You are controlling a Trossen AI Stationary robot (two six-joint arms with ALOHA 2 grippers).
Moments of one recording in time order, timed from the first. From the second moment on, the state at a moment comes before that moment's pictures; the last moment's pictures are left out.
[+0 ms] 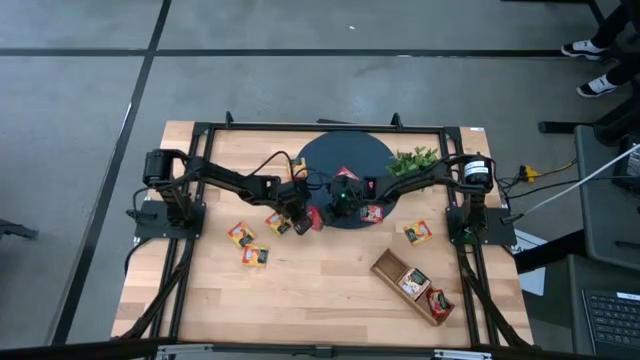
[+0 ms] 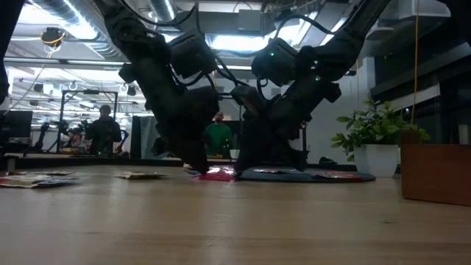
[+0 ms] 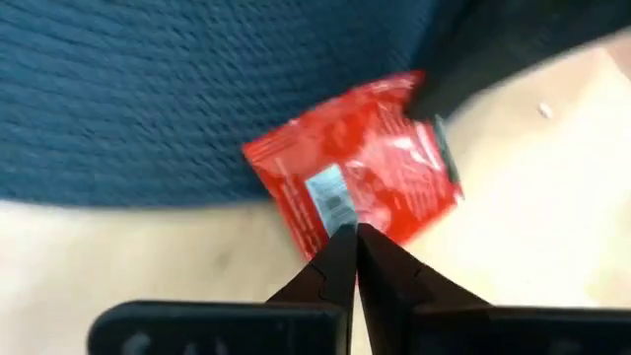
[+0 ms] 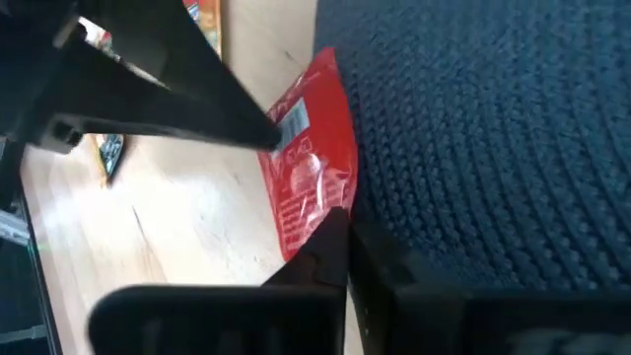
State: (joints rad) left arm 0.12 1.74 0.84 -0.07 0.14 -0.61; right arm -0.12 1.94 0.99 0.13 -0.21 0.88
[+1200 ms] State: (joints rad) left arm 0.31 1.11 0.84 -0.40 0.42 -1.12; right arm 0.05 1.83 1.30 -0.16 0.45 -0.38
